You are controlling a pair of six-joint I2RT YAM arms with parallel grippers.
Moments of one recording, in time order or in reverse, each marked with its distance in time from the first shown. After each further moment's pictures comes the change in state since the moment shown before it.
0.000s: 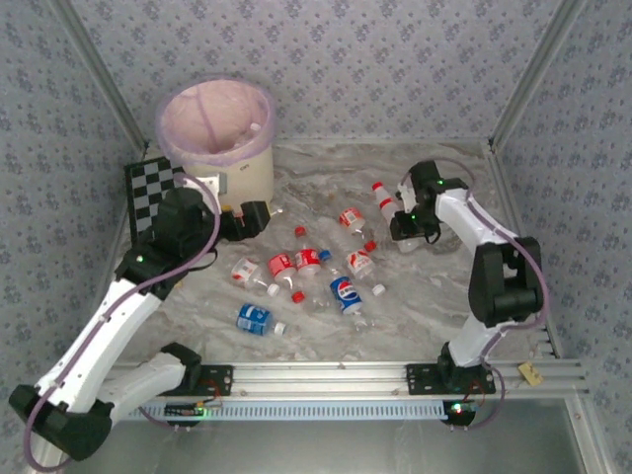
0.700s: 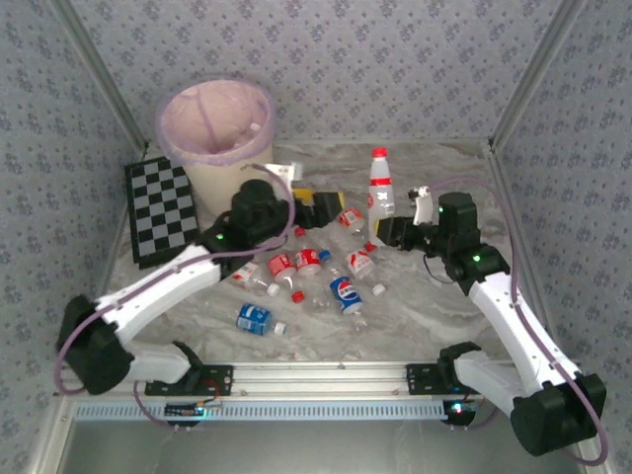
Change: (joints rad) left arm -0.297 0.398 0.021 0.602 0.082 -0.122; right arm 0.118 -0.684 -0.424 0.523 -0.415 0.404
